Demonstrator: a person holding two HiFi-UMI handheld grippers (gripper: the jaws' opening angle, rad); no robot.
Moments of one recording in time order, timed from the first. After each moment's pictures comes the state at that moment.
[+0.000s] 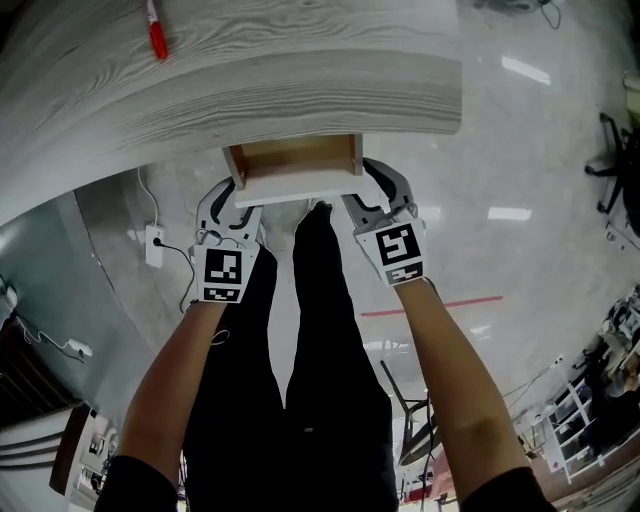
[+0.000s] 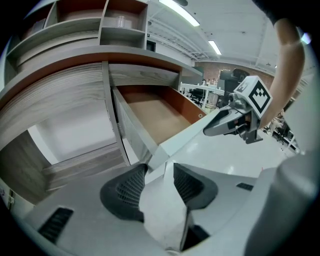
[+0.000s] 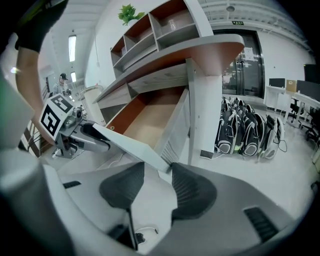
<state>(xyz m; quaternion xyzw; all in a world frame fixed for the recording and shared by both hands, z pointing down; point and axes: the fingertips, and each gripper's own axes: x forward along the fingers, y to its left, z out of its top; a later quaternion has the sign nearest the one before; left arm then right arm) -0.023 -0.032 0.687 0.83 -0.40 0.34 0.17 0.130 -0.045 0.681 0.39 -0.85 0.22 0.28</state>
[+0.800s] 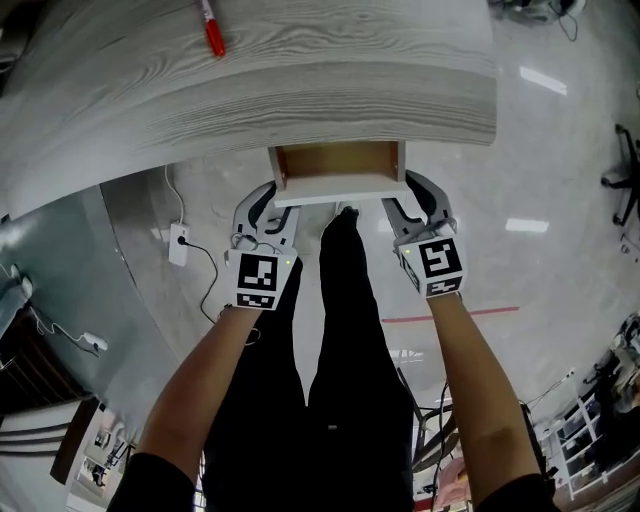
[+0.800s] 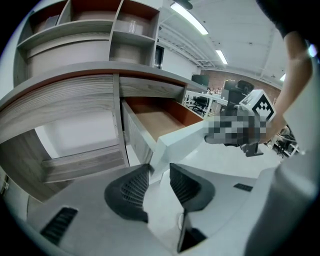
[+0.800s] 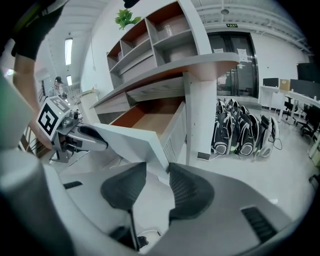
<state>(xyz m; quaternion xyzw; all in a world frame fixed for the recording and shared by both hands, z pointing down) -0.022 -0.033 0.658 0.83 -0.42 0.30 0.20 0.138 -0.042 0.661 0.42 -0.84 0.23 0.26</state>
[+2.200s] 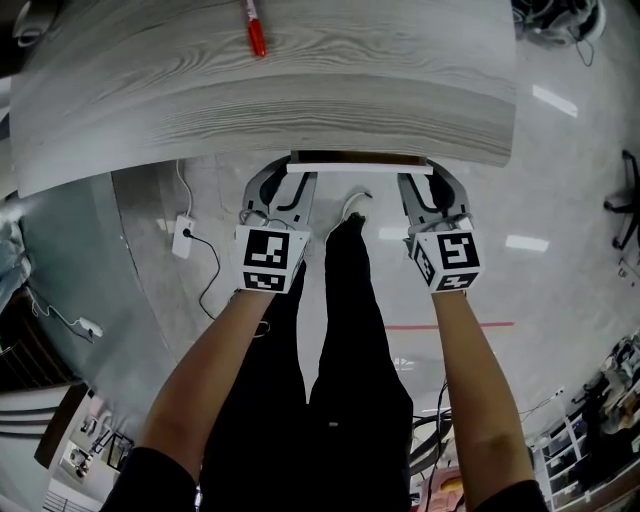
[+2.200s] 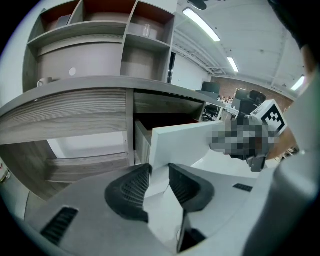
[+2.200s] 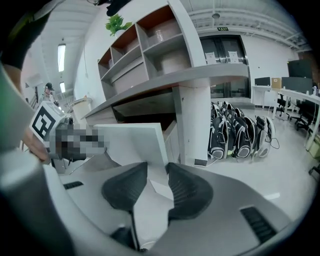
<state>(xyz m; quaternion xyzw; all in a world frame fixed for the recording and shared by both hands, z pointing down) -0.028 -0.084 0.631 0.81 -0.47 0.26 0.22 0.135 -0.091 0.634 0.45 -0.83 0.23 0.23</state>
